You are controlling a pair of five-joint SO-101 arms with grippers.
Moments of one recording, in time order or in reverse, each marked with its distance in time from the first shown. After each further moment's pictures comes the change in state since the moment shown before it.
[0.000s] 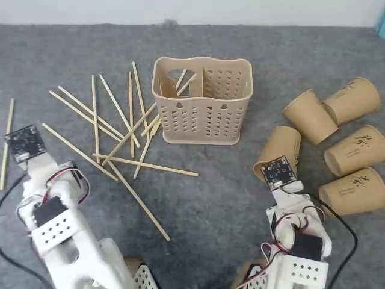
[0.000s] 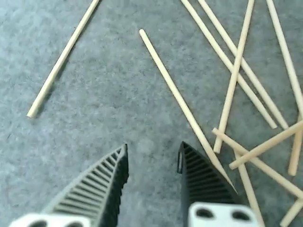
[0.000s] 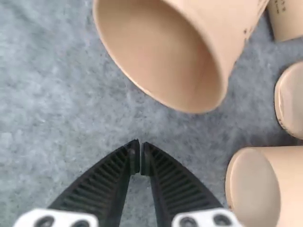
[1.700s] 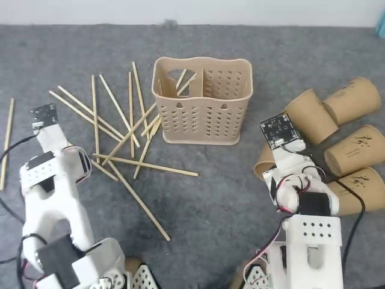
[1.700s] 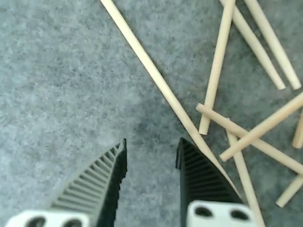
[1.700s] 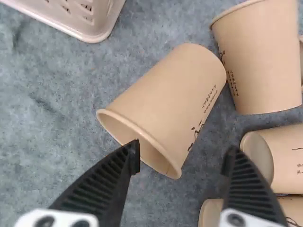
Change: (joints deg) left arm 5.3 41.5 -22.6 3.5 -3.6; right arm -8.0 42.7 -29.5 -15.6 -8.1
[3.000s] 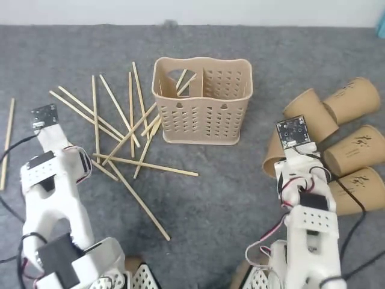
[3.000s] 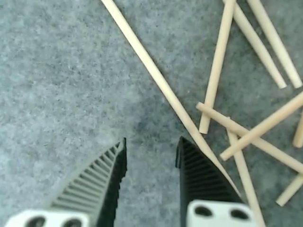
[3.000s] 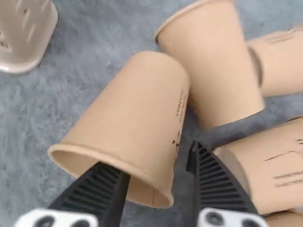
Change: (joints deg) left arm 0.0 0.4 -0.2 0.0 0.0; right arm 8.1 13.0 12.0 -33.8 0.6
